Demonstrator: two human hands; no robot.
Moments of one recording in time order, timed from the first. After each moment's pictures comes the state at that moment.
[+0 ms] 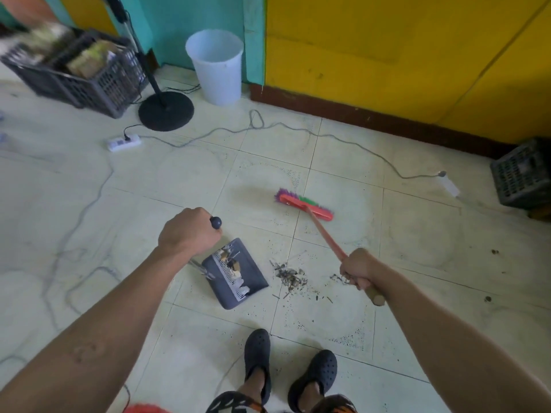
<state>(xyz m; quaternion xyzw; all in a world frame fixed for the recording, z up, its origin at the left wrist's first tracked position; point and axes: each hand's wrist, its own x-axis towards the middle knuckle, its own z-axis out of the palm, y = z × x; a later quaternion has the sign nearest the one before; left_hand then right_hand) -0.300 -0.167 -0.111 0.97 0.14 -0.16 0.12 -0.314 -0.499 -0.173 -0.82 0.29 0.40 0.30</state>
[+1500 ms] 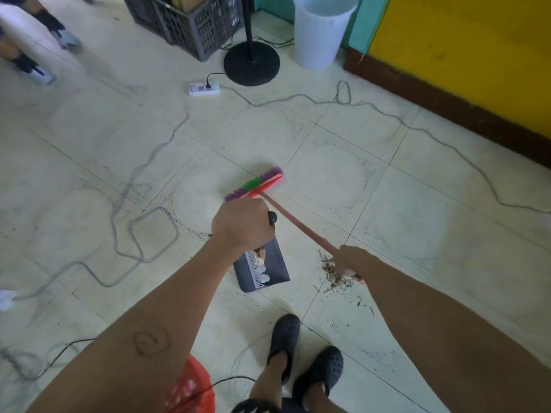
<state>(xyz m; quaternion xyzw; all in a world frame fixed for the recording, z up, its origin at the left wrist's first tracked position) -0.305 -0.076 -0.157 0.98 0.10 -0.16 0.06 -0.254 -0.302 -0.276 -0.87 -0.04 0.50 -0.06</state>
